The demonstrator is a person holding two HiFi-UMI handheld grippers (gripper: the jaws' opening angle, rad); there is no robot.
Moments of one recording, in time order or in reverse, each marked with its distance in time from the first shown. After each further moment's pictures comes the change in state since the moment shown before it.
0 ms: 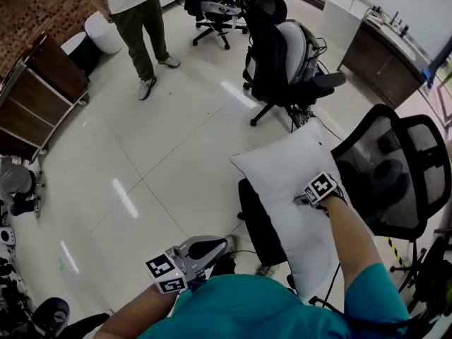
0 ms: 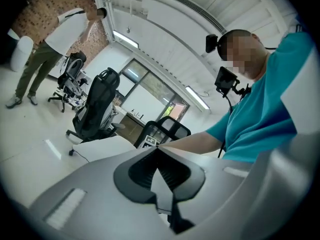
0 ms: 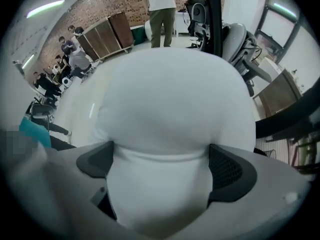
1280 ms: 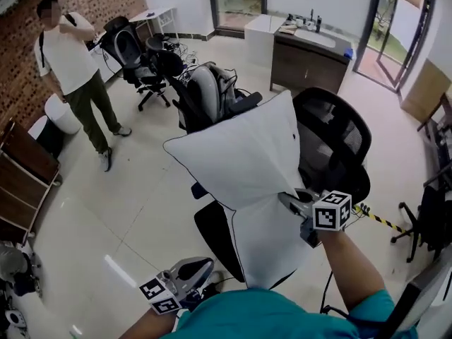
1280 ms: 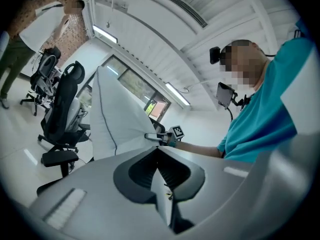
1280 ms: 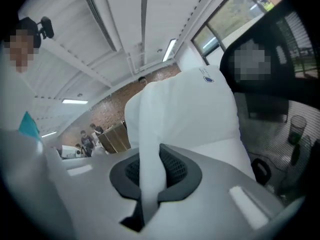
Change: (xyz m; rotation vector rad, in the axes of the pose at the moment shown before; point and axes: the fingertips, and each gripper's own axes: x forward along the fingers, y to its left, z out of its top) left arm 0.084 -0.135 -0.022 0.104 0.029 -0.191; right arm -0.322 0.037 -0.090 0.373 -1.064 0.276
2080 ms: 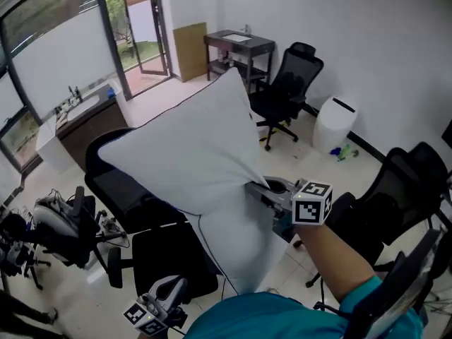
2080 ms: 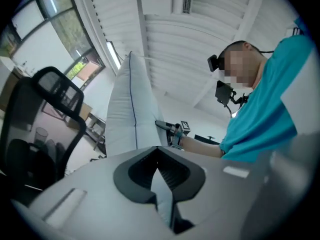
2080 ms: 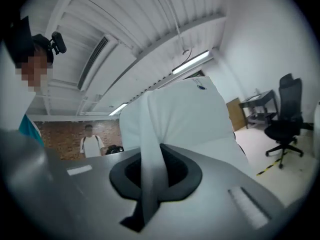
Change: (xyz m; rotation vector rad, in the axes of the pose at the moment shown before) left arm 0.048 -0.119 -0.030 0.015 0.359 -0.885; right arm -0.345 0.177 -0.071 0.061 -0.734 -0.803
